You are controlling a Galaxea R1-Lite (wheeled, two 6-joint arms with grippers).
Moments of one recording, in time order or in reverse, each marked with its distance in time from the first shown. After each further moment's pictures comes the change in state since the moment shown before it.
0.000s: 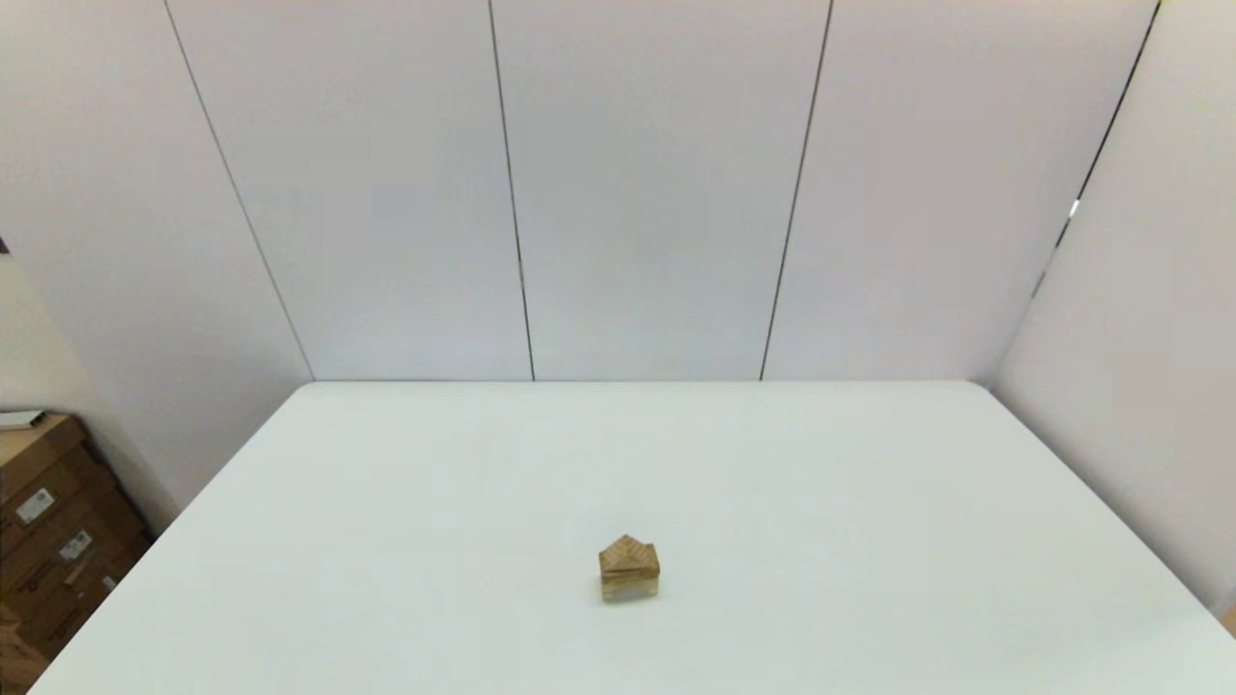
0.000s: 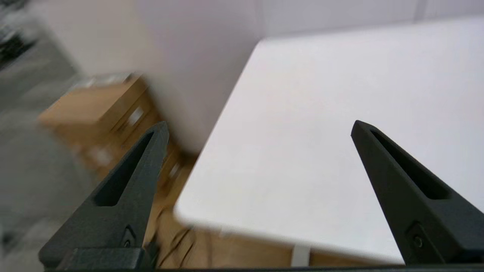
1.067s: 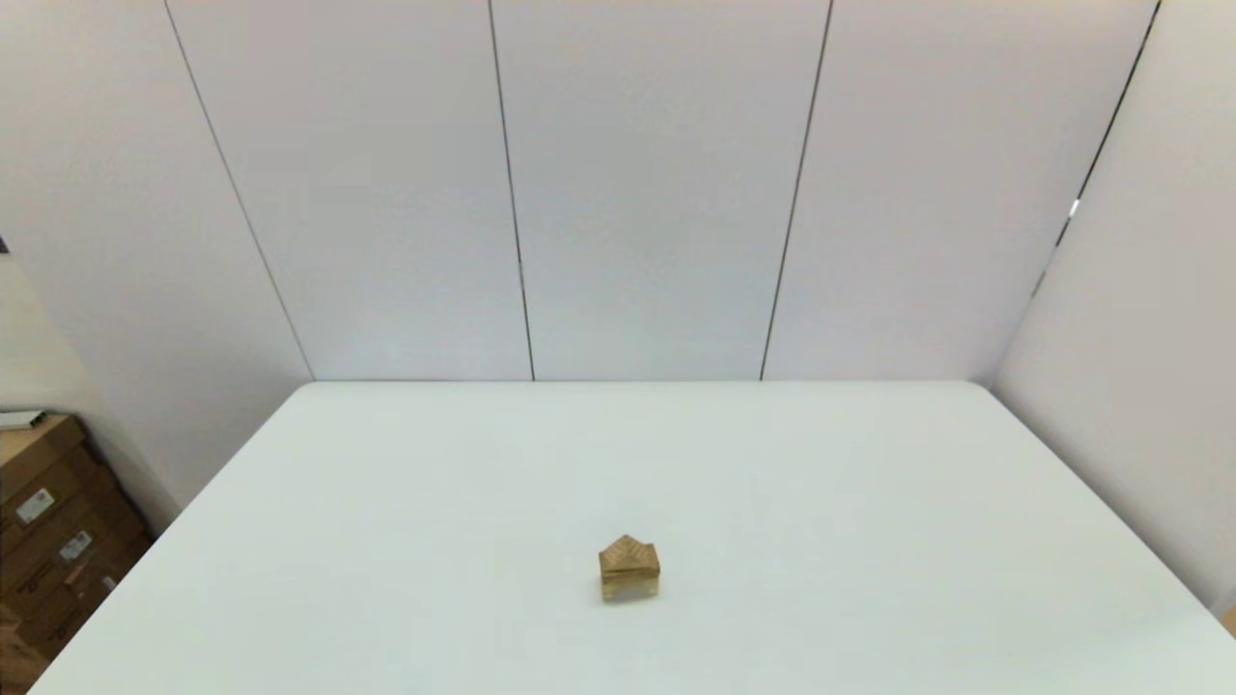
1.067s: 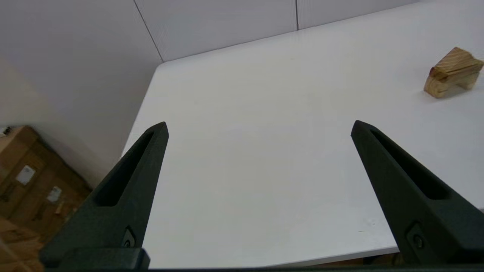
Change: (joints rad) left arm 0.000 0.000 0.196 -0.190 -0.339 -0.017; right arm 0.001 0.000 0.000 0.000 0.000 0.000
